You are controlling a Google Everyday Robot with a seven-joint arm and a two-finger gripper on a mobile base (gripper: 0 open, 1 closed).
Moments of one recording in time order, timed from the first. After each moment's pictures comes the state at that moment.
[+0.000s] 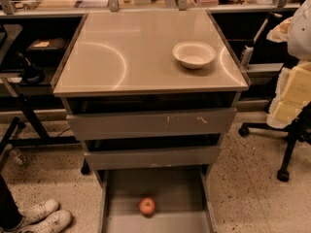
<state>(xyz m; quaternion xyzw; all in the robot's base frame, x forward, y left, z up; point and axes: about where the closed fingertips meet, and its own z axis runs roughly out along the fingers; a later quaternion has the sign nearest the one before) 0.439 -0.215 0.984 -0.60 0.78 -0.04 0.17</state>
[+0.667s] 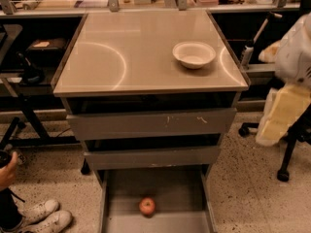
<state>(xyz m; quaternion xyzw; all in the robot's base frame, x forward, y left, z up) 0.432 -0.210 0.949 -0.60 0.79 -0.03 0.16</state>
